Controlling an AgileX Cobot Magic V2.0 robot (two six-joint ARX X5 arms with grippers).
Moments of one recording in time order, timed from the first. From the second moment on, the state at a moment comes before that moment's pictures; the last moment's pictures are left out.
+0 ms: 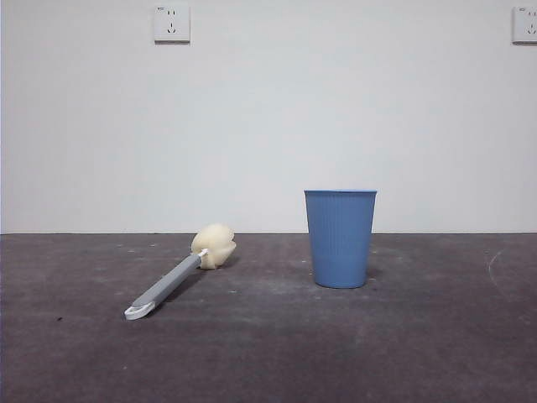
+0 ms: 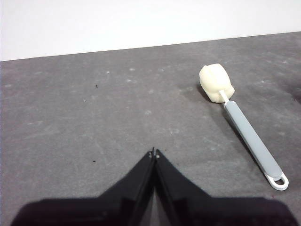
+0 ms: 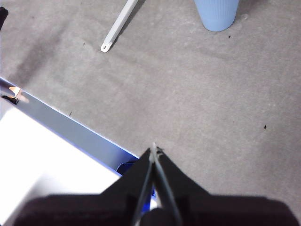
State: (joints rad) left arm -0.12 0.00 0.02 -0.19 0.03 0.03; right arm 0.52 0.67 0.95 -1.11 -0.23 0.16
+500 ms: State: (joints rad) left arm -0.12 0.00 0.02 -0.19 0.03 0.03; right arm 0.45 0.51 0.95 -0.83 -0.05 0.09
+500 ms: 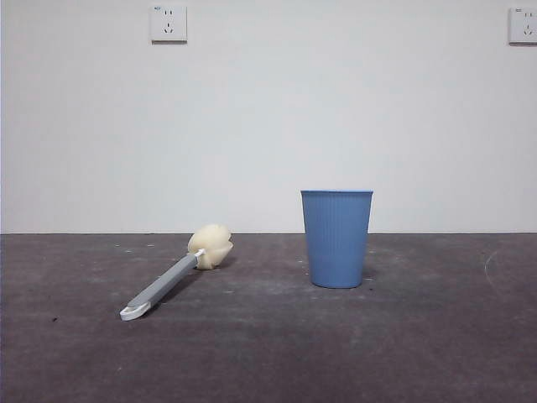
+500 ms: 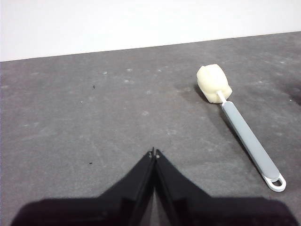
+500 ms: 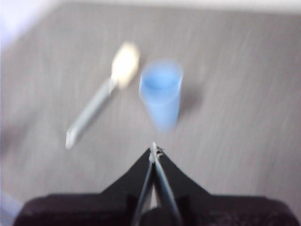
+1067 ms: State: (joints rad) left arm -0.12 0.00 0.02 -0.19 0.03 0.03; right arm 0.20 0.14 0.36 -0.12 -0.05 -0.02
